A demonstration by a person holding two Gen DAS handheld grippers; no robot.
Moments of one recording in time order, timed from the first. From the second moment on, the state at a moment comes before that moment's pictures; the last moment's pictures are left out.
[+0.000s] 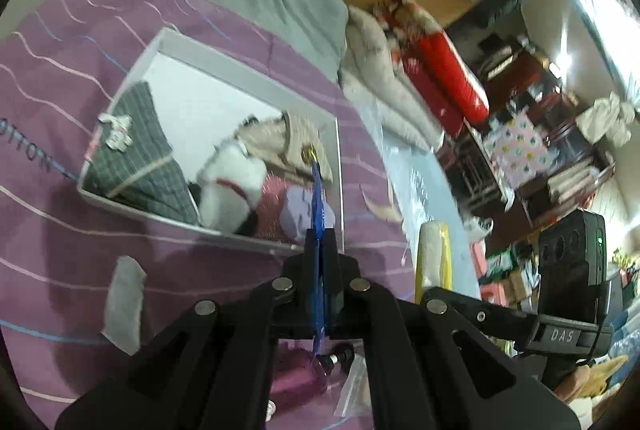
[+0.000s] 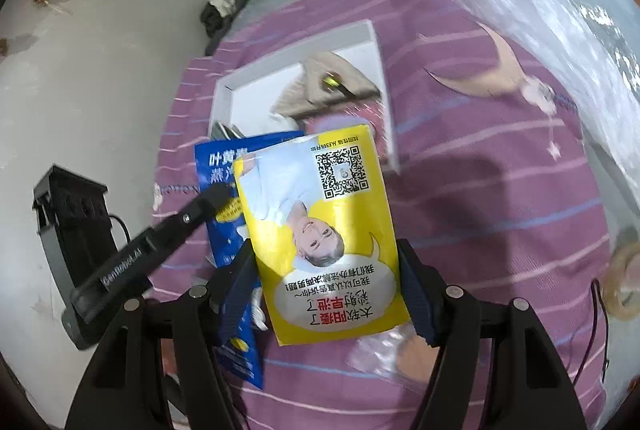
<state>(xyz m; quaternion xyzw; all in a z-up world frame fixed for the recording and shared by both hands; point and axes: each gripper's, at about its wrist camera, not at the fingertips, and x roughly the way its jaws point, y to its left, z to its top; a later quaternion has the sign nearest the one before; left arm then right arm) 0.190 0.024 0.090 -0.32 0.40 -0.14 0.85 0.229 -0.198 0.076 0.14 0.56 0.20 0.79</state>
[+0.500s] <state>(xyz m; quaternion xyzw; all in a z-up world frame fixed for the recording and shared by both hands) 0.182 0.097 0.093 -0.38 0.26 -0.06 0.89 0.284 -0.131 0.105 0.25 0.49 0.27 0.79</state>
